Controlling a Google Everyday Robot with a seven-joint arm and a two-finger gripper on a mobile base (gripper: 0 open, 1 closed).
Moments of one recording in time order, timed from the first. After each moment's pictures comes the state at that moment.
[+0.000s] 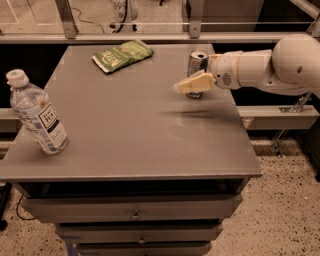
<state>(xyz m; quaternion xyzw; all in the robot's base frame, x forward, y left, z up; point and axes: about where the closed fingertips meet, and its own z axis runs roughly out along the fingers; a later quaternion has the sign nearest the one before) 0.671 -0.096 0.895 -0.42 0.71 0.24 0.51</state>
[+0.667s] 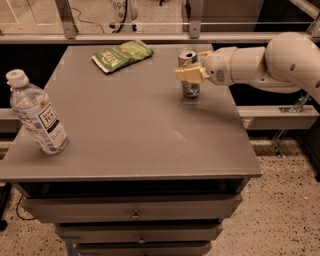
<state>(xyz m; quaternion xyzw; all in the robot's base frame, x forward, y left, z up) 0.681 -0.077 0.906 -0.42 0.69 0.23 0.53</state>
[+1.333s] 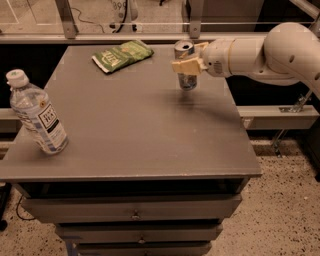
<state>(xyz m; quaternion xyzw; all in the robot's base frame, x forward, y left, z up) 0.687 -0.069 0.930 -0.43 0.68 0.23 0.55</state>
